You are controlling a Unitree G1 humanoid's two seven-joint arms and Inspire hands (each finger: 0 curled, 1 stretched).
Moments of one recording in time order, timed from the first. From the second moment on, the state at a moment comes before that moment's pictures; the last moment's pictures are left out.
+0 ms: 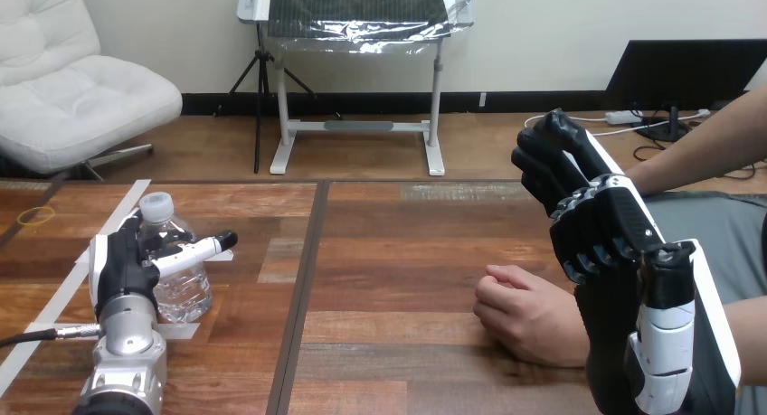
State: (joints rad) left arm -0.60 0.29 0.19 1.18 0.06 -0.16 0.21; right arm 0.51 -0.12 0.14 -0.47 0.21 -0.54 0.25
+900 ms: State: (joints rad) left arm -0.60 0.29 0.16 1.14 0.07 -0.15 0.24; right arm 0.51 -0.12 0.14 -0.48 0.21 -0.54 0.25
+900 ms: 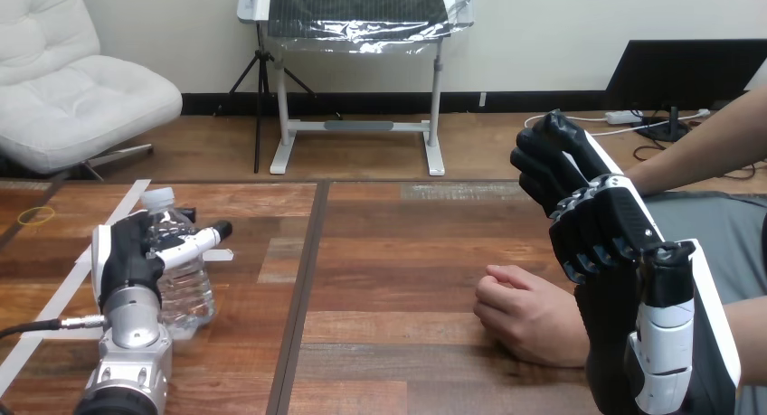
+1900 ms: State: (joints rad) left arm -0.44 0.24 0.14 0.85 0.09 -0.18 0.25; right arm 0.51 -0.13 0.13 -0.47 0.22 -0.53 0.26
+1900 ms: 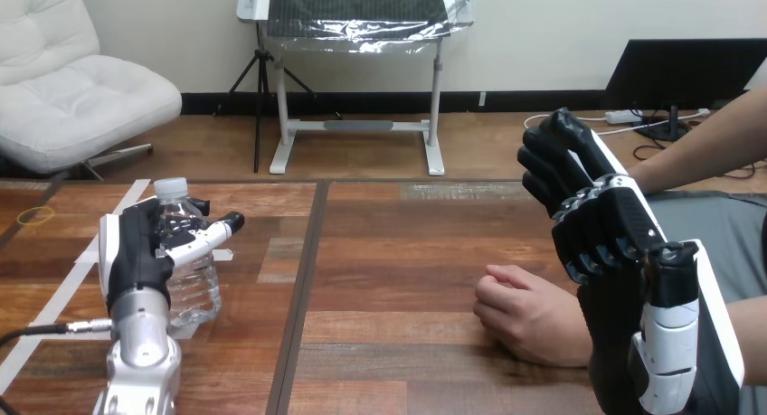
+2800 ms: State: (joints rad) left arm -0.18 0.18 0.13 0.54 0.09 -0.18 0.22; right arm 0.48 -0.19 0.06 -0.42 0.14 -0.51 0.26
